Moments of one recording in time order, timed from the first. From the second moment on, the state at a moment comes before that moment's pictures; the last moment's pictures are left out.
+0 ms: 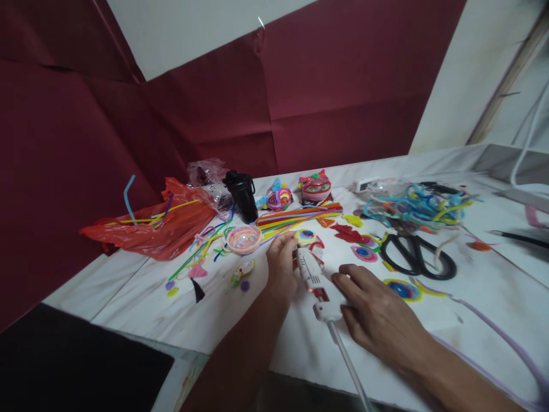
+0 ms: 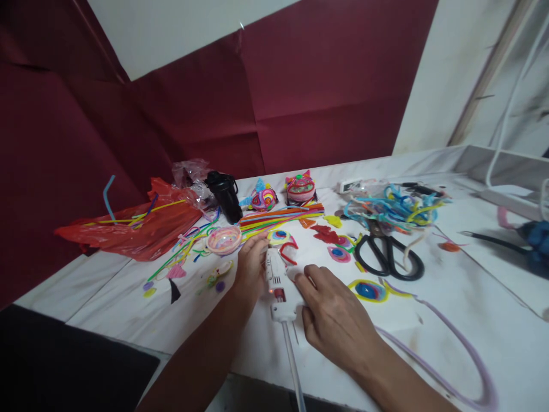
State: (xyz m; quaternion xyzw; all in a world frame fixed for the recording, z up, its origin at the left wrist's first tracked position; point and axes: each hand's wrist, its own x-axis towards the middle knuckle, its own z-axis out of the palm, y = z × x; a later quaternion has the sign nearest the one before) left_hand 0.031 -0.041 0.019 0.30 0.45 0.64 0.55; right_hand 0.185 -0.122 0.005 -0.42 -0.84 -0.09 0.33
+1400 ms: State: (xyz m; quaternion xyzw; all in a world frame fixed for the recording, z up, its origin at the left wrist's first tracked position) left_hand 0.029 -0.041 0.027 0.28 0.45 0.64 0.55; right_hand 0.193 -0.135 0.006 -0.41 -0.84 -0.11 0.33
